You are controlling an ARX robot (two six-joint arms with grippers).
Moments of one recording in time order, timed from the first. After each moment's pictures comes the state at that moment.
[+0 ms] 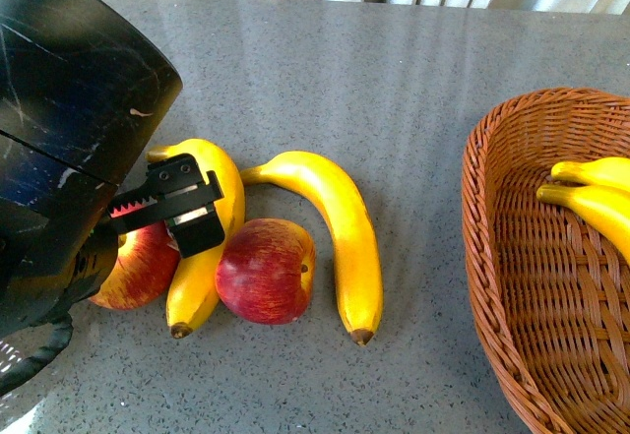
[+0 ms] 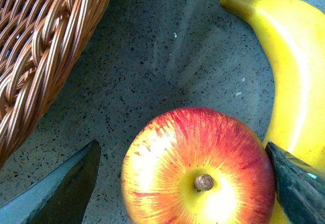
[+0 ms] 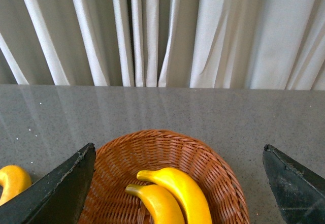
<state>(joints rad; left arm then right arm) -0.57 1.77 0.66 0.02 -0.47 -0.88 0.00 0.00 0.02 0.00 0.00 0.00</state>
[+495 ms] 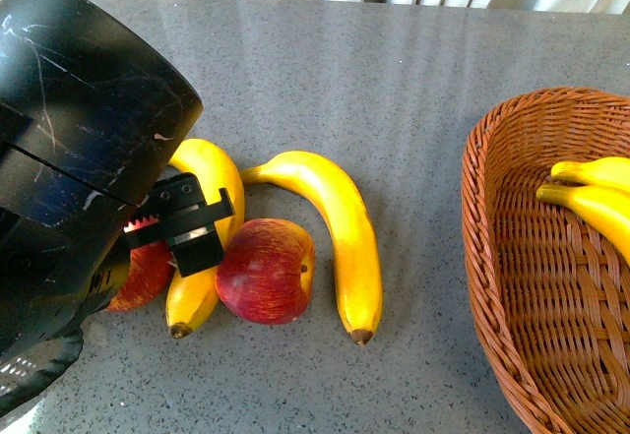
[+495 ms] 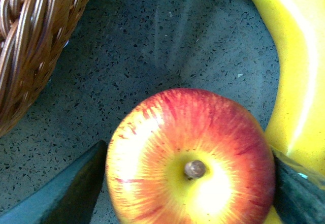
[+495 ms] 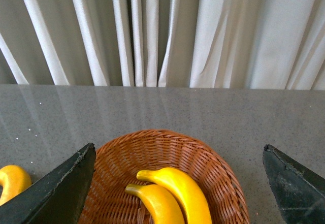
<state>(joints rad) -0.59 1.79 0.66 0.01 -0.46 -0.88 0.00 0.00 0.02 0.00 0.00 0.00</state>
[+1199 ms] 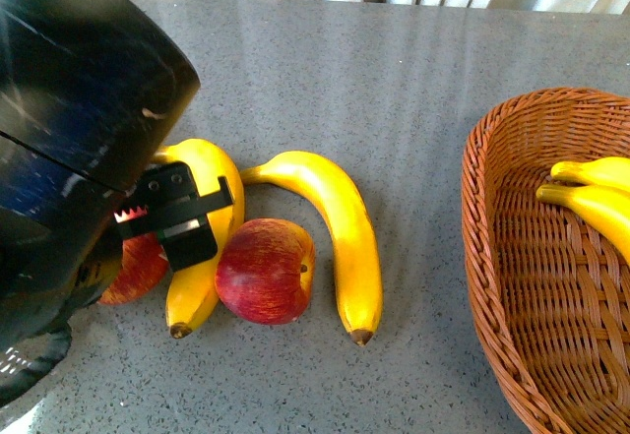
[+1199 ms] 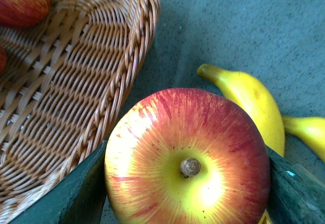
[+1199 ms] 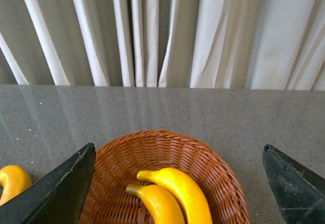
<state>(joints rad) -0.58 1.45 0.66 -0.11 -0.66 -0.75 0.00 0.00 0.02 0.00 0.00 0.00</state>
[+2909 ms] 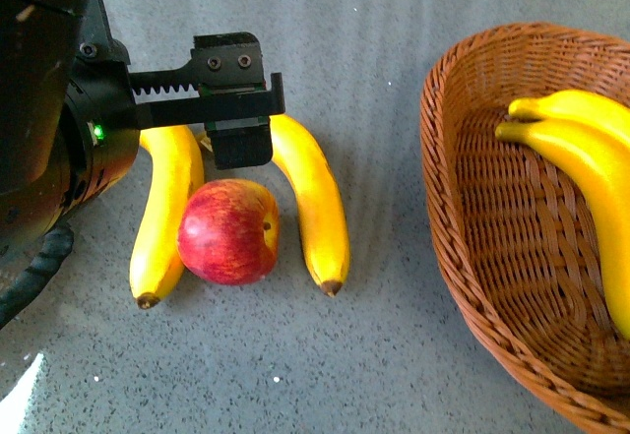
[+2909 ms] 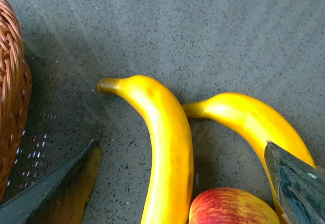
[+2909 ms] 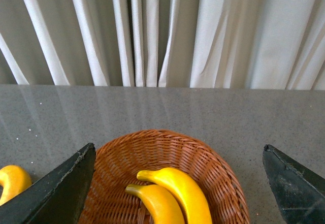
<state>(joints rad) -0.75 1.68 0.67 0.23 -0.51 -0.51 0.00 0.00 0.02 0.00 0.00 0.00</state>
